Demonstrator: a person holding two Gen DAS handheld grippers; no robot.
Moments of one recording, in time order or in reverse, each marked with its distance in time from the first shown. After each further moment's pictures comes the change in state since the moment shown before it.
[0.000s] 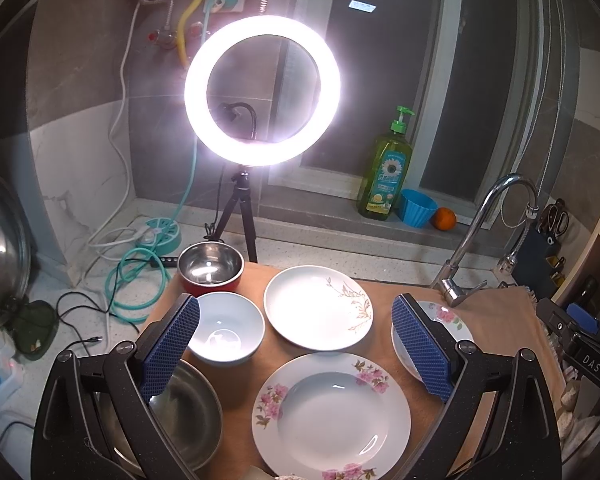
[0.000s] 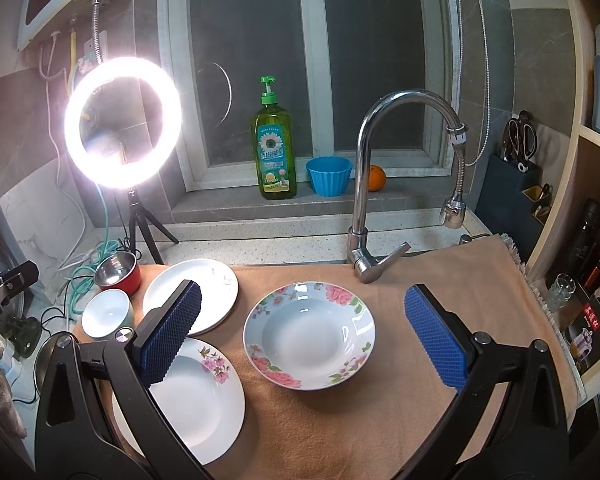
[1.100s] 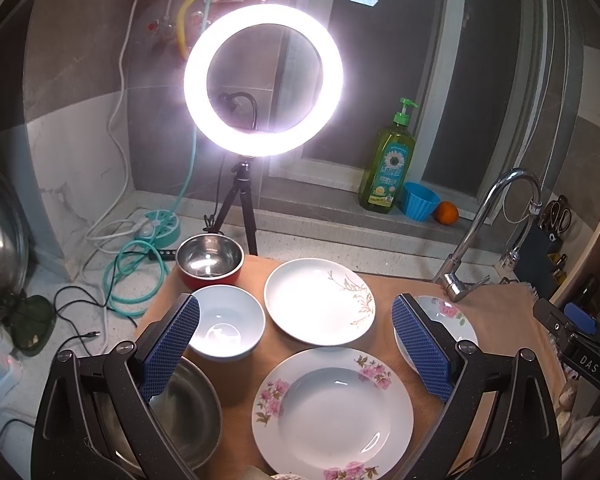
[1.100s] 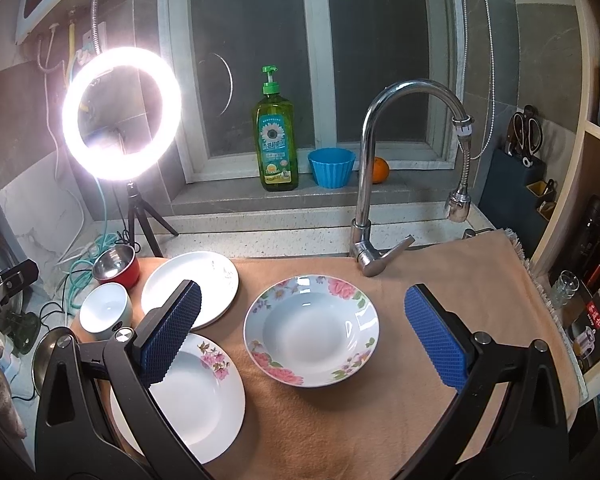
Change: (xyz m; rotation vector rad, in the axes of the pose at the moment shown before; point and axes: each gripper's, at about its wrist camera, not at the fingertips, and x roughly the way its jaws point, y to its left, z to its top) left arm 0.008 0.005 -0.009 -0.009 0.027 0.001; right arm 0.012 0.001 -0.004 -0.010 0.034 0.013
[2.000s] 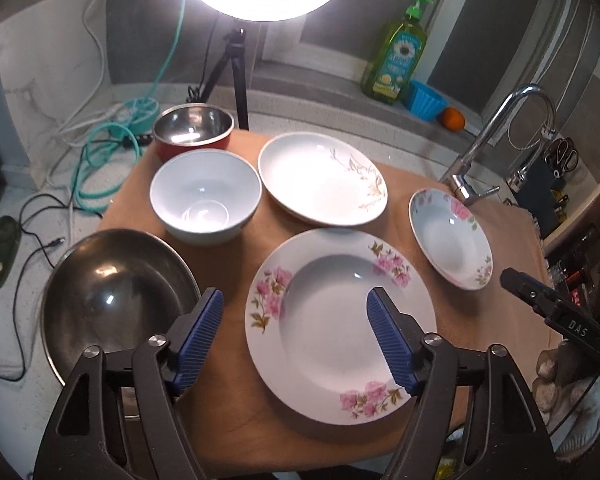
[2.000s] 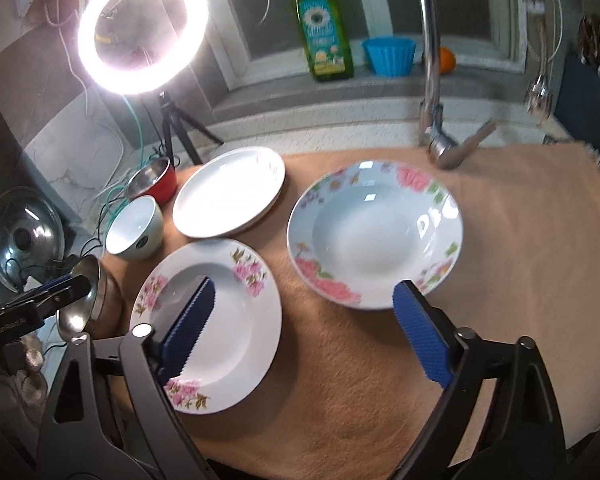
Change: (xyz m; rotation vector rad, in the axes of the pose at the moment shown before) left arm 0.051 0.019 -0.062 -0.027 0.364 -0.075; right arm 0.075 -0.005 -0.059 0.055 0.352 0.269
